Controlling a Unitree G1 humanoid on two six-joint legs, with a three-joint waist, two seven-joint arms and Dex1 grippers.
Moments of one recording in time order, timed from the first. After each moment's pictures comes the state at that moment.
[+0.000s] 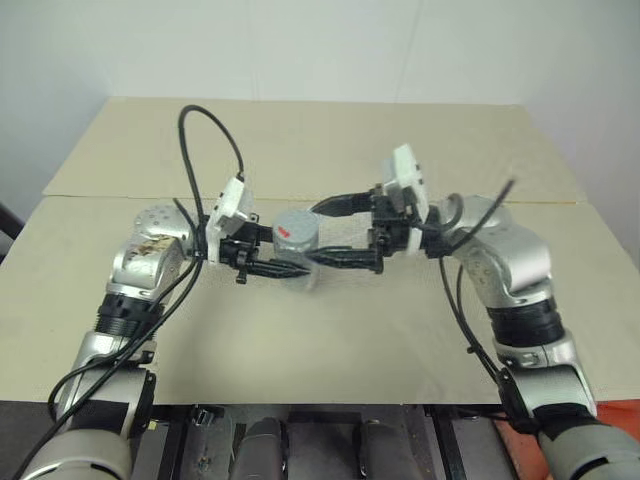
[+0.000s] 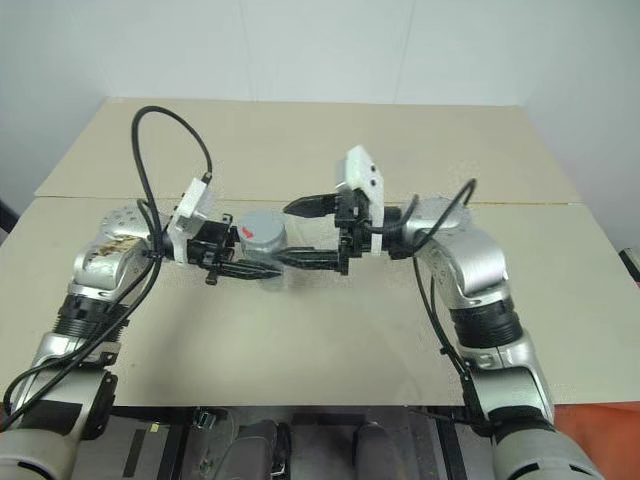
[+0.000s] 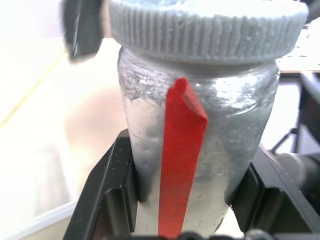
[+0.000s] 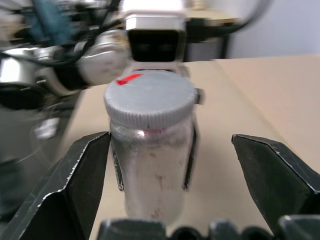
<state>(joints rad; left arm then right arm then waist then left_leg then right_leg) -0.74 0.59 -0.09 0.25 -0.45 0.29 -1.48 -0.76 -0.44 0.09 -0.15 0.49 0.61 1.02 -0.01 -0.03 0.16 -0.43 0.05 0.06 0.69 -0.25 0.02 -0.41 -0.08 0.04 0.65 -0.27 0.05</state>
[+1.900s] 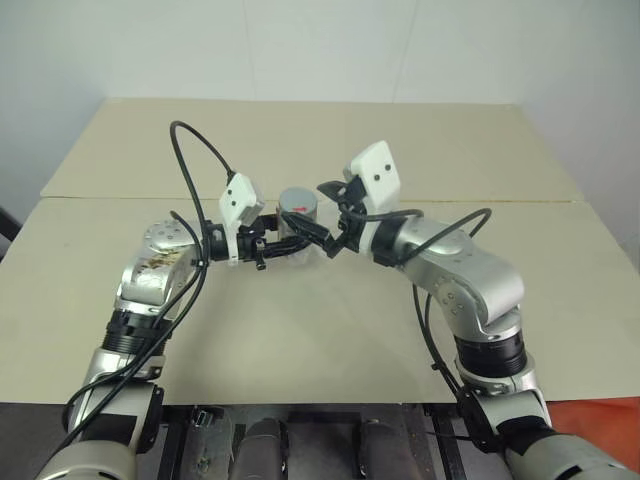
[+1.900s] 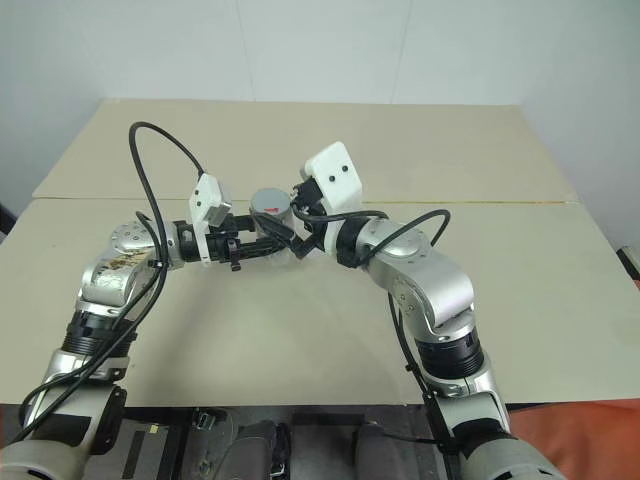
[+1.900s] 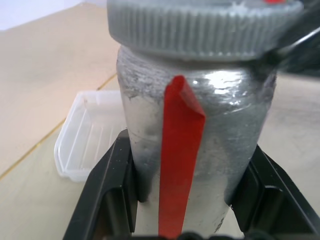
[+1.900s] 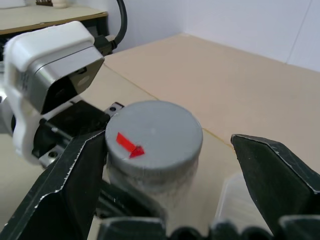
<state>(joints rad) -0.67 0.56 -0.05 0.13 -0.36 0.41 -1.08 -0.72 -0.26 0.15 -0.39 0.42 0.90 0.39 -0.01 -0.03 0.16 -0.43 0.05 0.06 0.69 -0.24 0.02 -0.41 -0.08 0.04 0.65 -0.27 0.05</state>
